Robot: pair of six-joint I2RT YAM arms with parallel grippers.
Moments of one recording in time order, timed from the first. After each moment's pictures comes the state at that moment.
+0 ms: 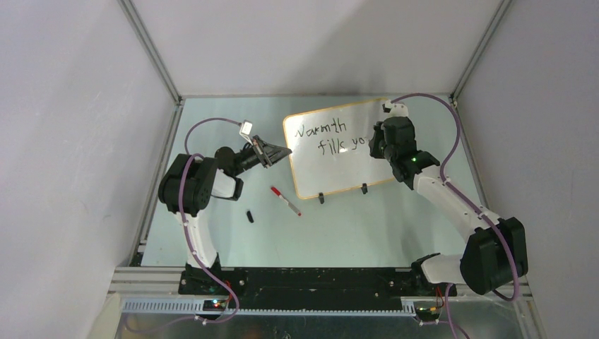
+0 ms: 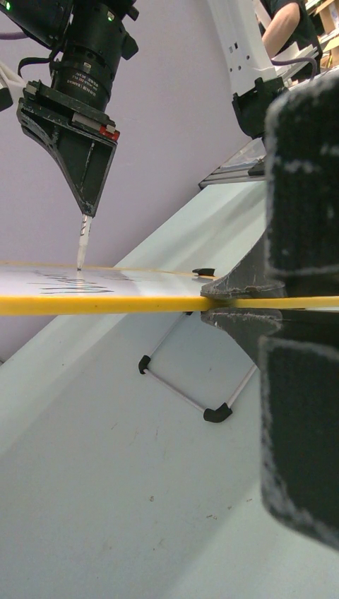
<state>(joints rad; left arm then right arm) -0.18 1.97 0.68 1.49 0.87 -0.92 0.38 1.32 1.01 -0.21 0.20 0.30</state>
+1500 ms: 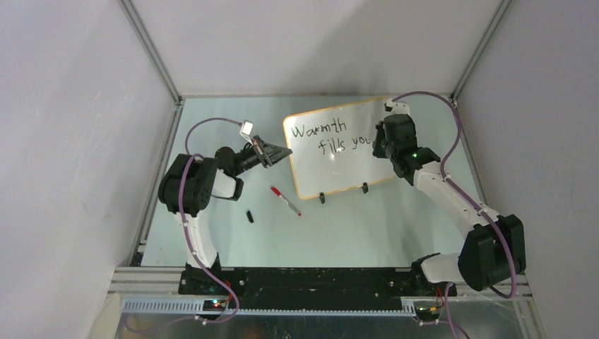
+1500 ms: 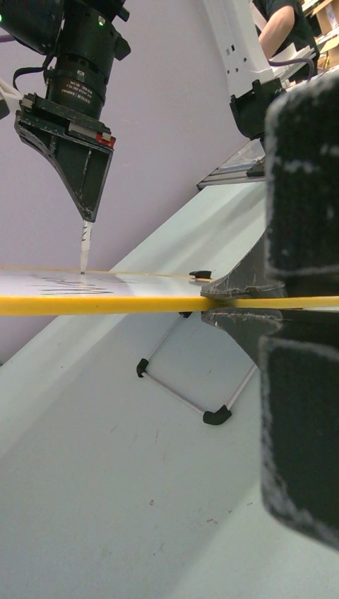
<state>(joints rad) -0.18 1.96 0.68 1.49 0.87 -0.92 0.36 1.34 1.05 -0.28 0.22 0.30</state>
